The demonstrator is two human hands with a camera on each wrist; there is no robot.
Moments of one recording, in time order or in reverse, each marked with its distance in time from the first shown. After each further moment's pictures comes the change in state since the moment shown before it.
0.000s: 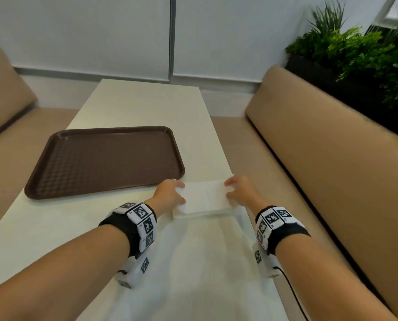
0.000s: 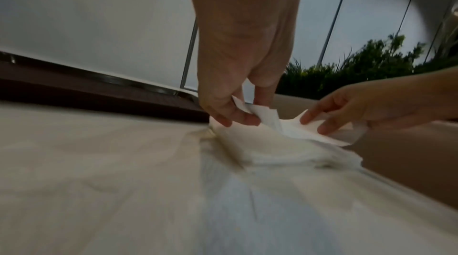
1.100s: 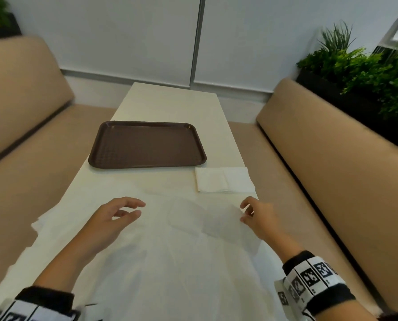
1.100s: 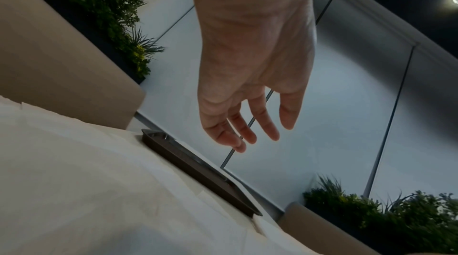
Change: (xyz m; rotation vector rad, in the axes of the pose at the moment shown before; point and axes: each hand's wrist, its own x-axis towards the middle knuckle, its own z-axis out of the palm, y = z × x) left_hand -0.264 -0.091 -0.112 -0.222 0.189 0.116; right_hand -0.196 -0.013 0.024 -0.206 0.093 -0.157
